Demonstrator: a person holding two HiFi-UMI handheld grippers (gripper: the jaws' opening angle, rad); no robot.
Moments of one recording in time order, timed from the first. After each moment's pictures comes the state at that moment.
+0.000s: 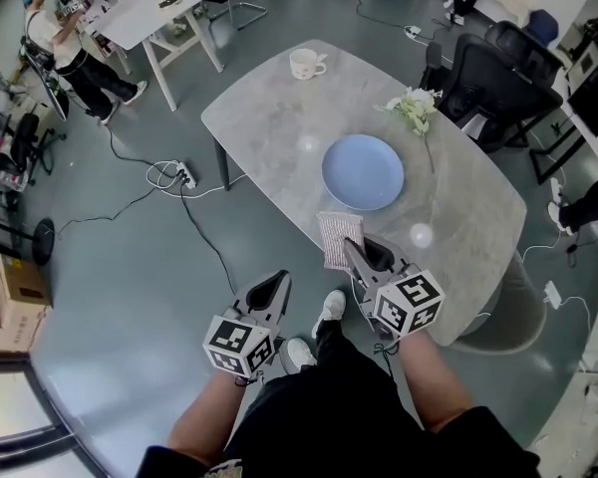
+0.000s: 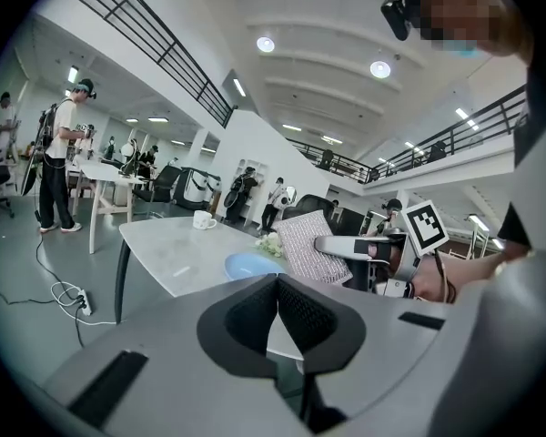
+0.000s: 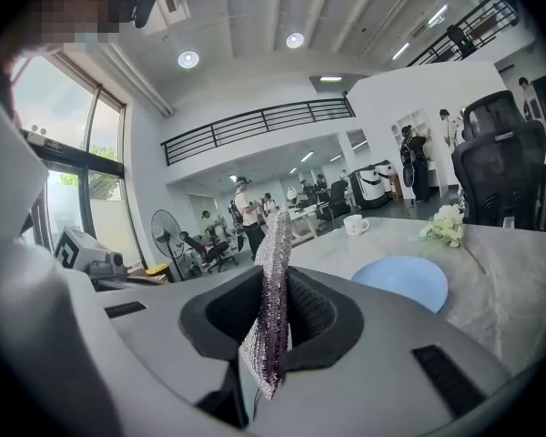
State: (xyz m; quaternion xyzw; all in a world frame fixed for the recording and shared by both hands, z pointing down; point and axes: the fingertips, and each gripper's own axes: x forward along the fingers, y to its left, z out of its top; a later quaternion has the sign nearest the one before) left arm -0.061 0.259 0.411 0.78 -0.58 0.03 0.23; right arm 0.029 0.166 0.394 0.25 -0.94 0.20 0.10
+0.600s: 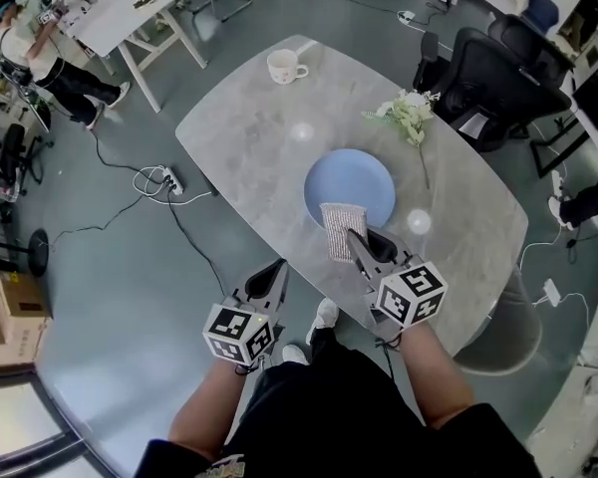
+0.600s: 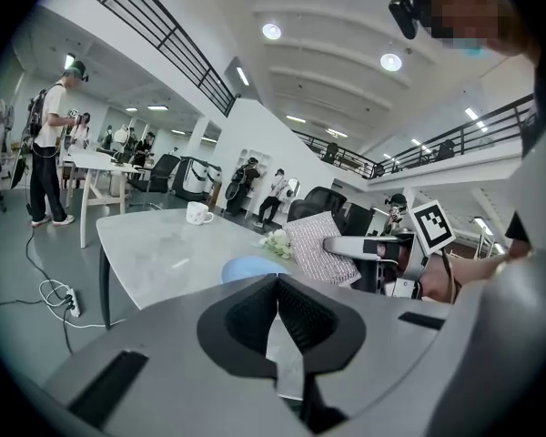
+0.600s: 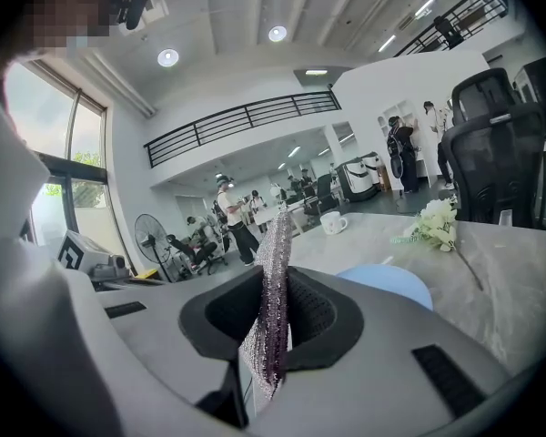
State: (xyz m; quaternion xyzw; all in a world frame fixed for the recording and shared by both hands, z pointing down) left arm -0.061 0.123 0.440 0.78 -0.57 0.05 0.25; right arm 0.044 0.034 0.423 0.27 -0.93 0.23 0.11
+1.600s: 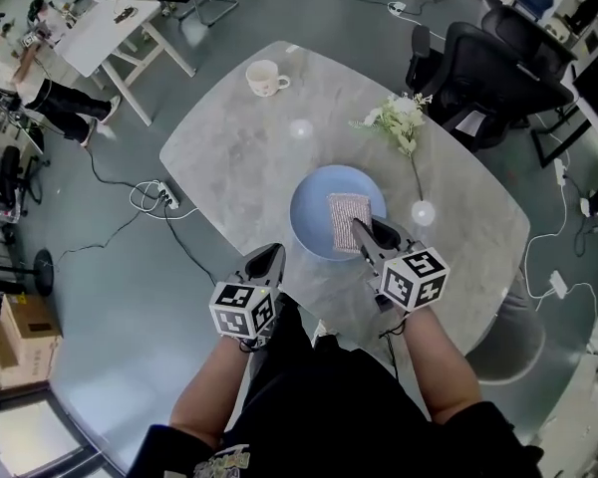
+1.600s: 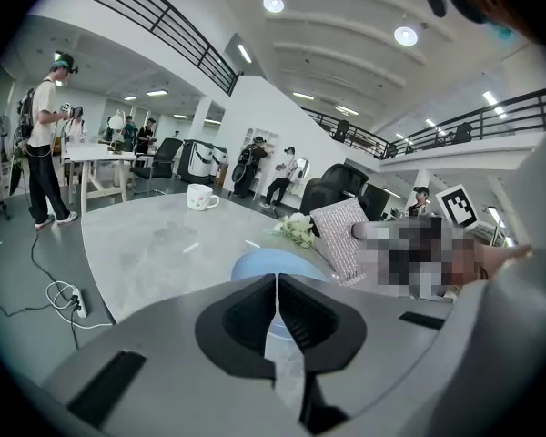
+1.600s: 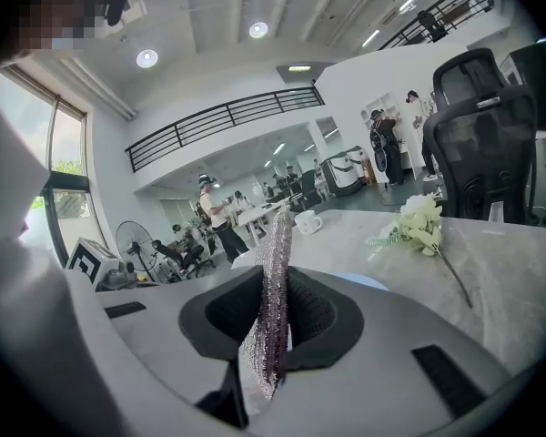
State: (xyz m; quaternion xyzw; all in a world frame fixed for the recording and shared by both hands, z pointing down) left arm -0.067 0.016 0.486 0.75 -0.58 0.11 0.30; right arm 0.069 -0.065 0.448 0.30 -0.91 0.26 0.12
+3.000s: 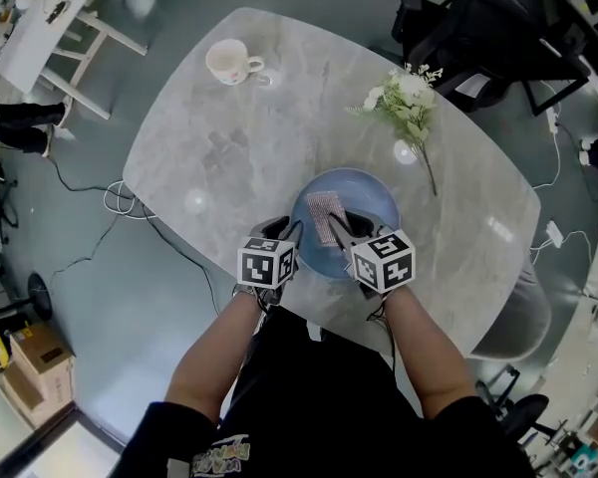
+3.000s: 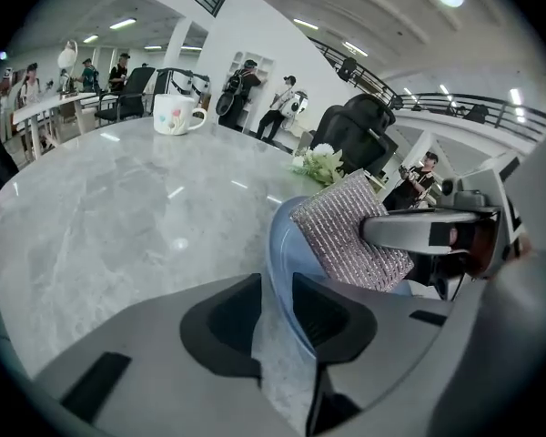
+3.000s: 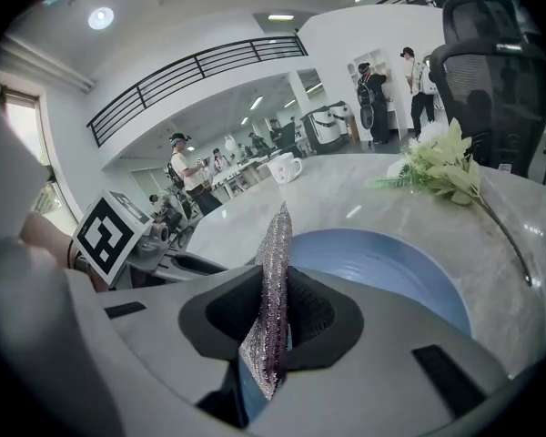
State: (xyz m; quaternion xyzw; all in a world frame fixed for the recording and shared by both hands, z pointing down) left arm -0.083 -0.121 0.641 0.75 -0.45 0.25 0.41; right arm -0.006 -0.146 0.586 0.33 -0.85 0.32 0.25
